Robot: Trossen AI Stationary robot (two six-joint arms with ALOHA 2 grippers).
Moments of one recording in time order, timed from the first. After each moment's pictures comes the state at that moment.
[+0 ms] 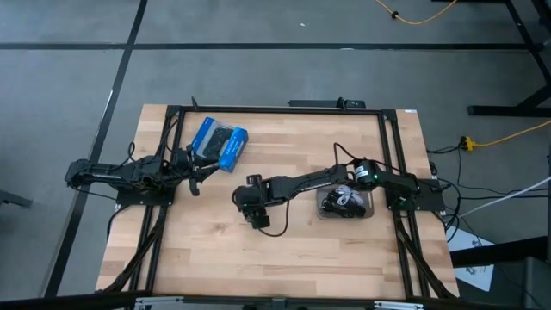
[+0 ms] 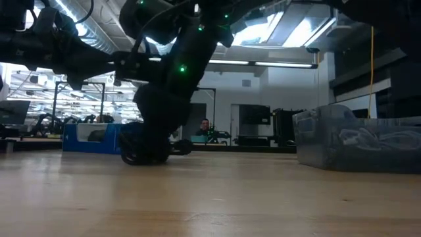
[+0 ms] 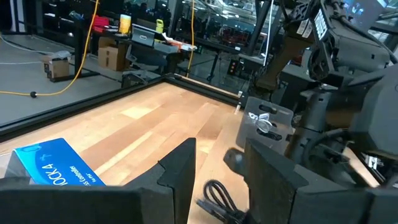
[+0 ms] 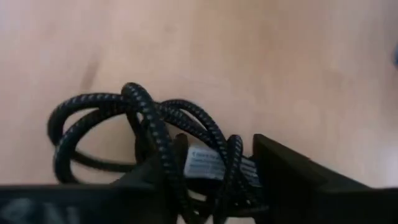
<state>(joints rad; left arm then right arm) -0.04 0.03 0.01 0.06 -0.35 -0.28 0.13 2.43 1.99 -0.66 0.15 -0.12</state>
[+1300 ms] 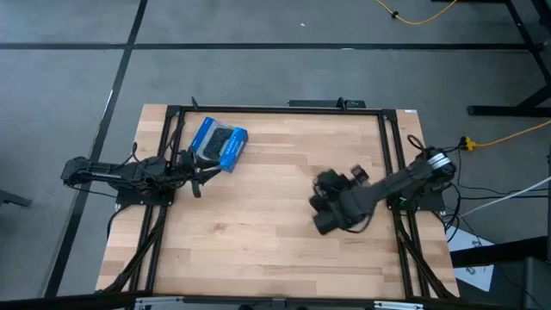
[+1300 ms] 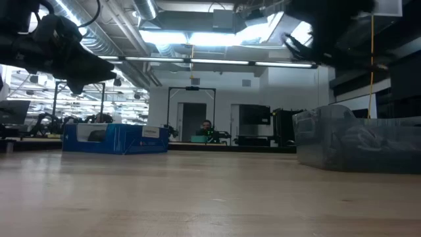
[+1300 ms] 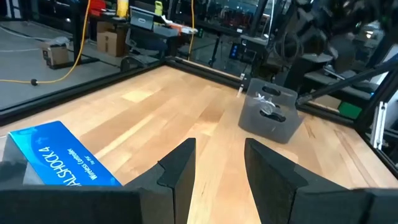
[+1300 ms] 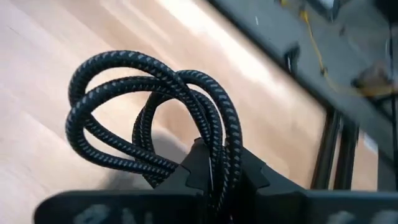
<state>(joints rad) -0.04 0.11 0.01 0.06 -0.33 -0.29 0.44 1.76 1.50 -1.57 0.79 1.40</state>
